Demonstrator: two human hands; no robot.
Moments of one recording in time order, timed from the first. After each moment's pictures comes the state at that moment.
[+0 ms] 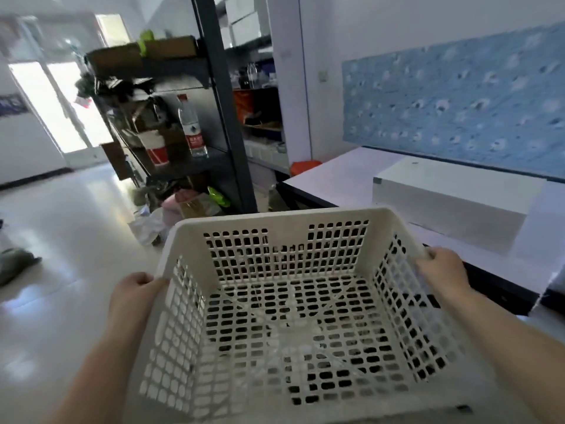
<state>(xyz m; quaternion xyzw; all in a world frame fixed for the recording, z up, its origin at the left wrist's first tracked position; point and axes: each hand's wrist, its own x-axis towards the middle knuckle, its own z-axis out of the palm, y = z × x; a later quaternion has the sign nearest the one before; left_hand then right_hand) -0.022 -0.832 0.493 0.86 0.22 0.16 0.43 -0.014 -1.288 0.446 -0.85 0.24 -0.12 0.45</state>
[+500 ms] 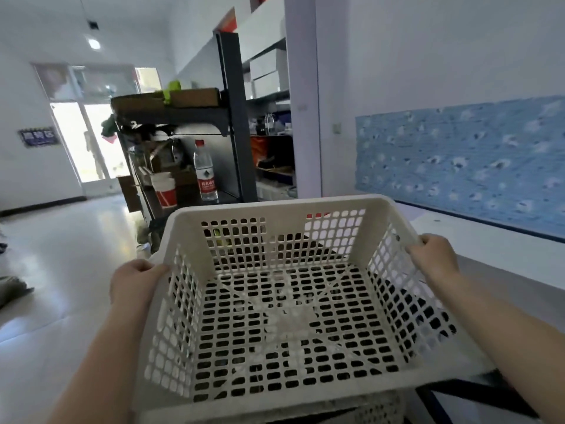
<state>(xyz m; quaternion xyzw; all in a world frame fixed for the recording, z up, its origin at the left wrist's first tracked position) 0.095 -0.839 0.556 0.81 0.21 0.25 0.49 0.148 -1.278 0.525 -0.86 0.19 -0.23 0.42</state>
